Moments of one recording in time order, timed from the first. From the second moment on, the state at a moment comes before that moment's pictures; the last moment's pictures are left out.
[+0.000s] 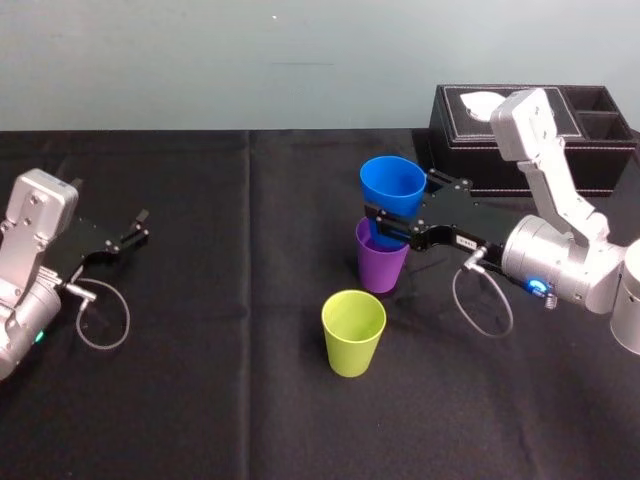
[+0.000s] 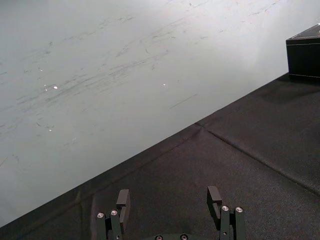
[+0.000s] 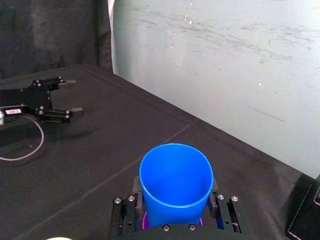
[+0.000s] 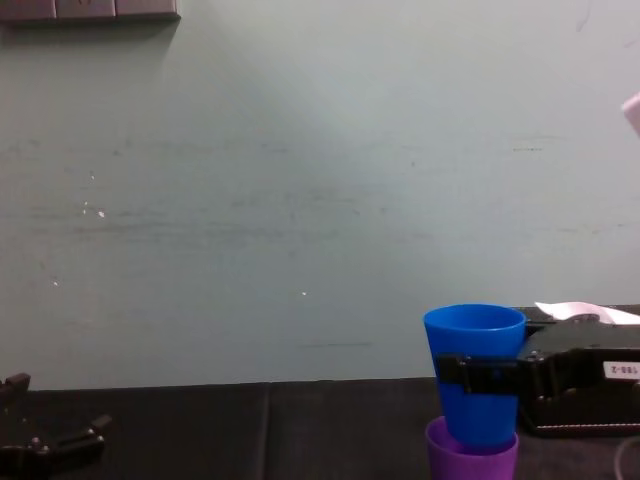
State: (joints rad) left arm -0.20 0.60 0.45 -1.41 -0.25 -0.12 0.03; right arm 0.30 0.52 -0.41 -1.59 0.38 0.21 0.44
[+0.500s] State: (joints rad) left arm -0.20 0.60 0.45 -1.41 -0.25 -0.12 0.03; right arm 0.34 0.49 -0.43 -1.49 0.38 0.18 0.47
